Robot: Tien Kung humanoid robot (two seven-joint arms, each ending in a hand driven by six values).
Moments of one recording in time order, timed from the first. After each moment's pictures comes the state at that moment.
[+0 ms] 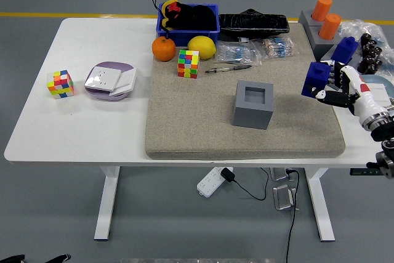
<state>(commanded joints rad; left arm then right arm) -0.25 0.18 -0.11 -0.21 -0.13 -0.01 0.20 0.43 -0.28 1.14 0.85 -1.21 -0.04 0.30</state>
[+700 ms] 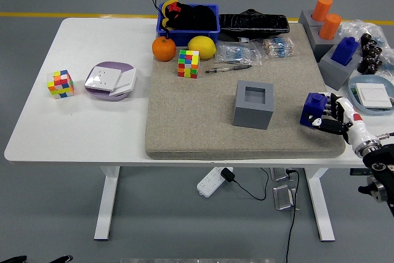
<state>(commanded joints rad) -0.25 0.17 -0.11 -0.21 -0.12 -0.01 0.20 0.38 -0.21 1.14 0.74 -1.22 -0.04 0.30</state>
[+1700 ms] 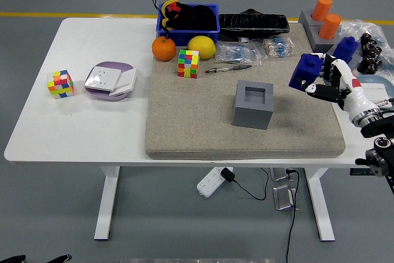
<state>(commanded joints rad) -0.25 0.18 -0.11 -0.21 -0.12 -0.01 0.20 0.44 -0.25 1.15 1.02 -1.20 -0.03 0.28</state>
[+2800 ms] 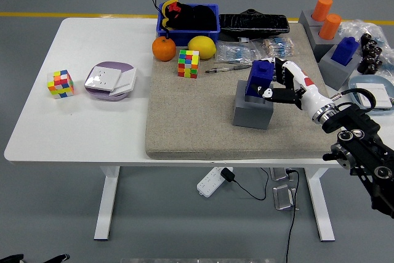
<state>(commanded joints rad) -0.25 0.19 -0.13 -0.21 -0.10 -0.01 0.20 0.56 -0.19 0.93 0.92 -1.12 0.01 0.27</state>
